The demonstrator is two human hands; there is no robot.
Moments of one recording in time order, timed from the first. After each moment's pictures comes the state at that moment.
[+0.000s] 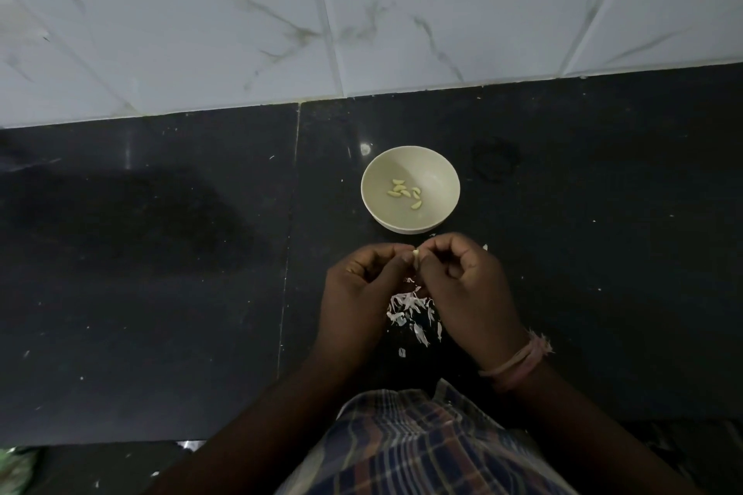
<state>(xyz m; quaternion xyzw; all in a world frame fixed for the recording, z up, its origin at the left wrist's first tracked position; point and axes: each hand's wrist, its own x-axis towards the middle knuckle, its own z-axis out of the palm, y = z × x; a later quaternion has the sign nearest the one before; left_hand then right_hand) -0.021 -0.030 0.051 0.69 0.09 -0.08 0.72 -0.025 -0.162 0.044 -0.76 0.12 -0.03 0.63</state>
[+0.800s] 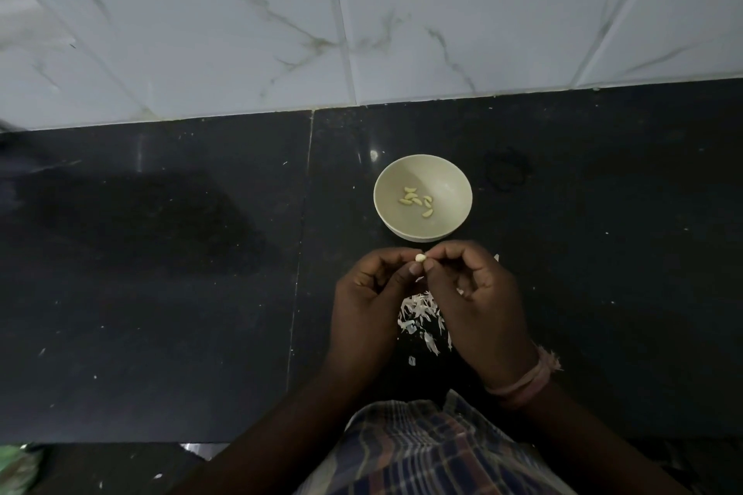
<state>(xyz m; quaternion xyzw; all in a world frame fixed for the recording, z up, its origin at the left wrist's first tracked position) -0.025 -0.030 0.054 0.65 0.08 -0.03 0.76 -0.031 -0.155 0.050 -0.74 0.04 -0.09 0.66</state>
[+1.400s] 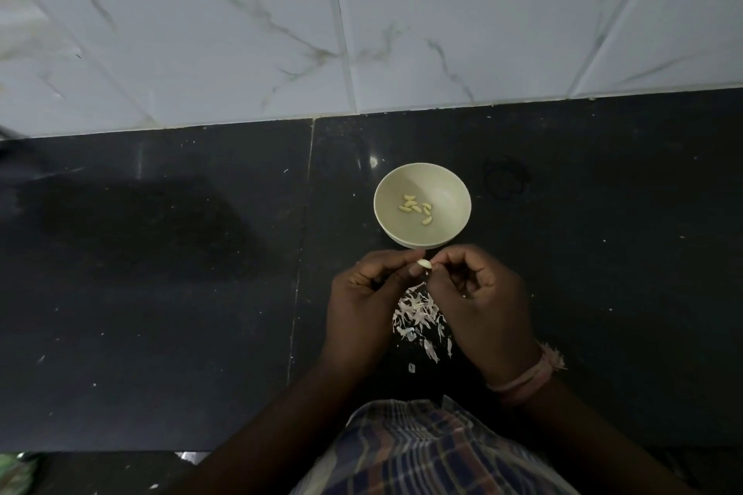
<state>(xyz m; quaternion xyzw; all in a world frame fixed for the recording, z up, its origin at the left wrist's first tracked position) -0.014 -0.022 0.050 0.65 0.04 -0.02 0.76 -0.026 -0.159 0.058 -0.79 0.05 -0.12 0.60</state>
